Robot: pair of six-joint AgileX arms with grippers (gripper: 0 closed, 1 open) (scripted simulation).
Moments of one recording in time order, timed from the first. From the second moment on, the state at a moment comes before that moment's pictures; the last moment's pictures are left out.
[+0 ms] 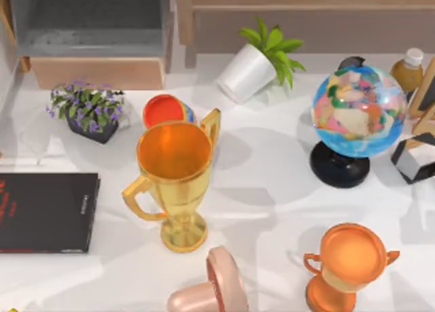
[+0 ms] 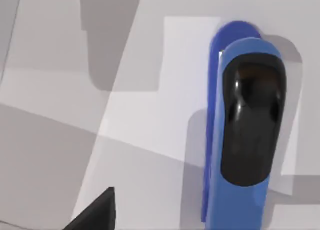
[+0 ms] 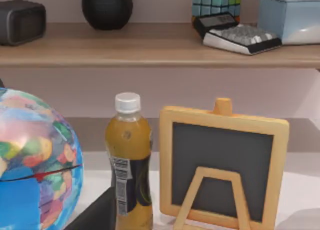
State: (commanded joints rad) left arm 0.32 2.62 2.59 -1.43 0.01 0.02; right arm 0.00 0.00 0.00 0.00 0.00 0.00
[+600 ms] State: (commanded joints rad) left arm 0.32 2.65 2.62 -1.44 0.01 0.02; right arm 0.00 0.00 0.00 0.00 0.00 0.00
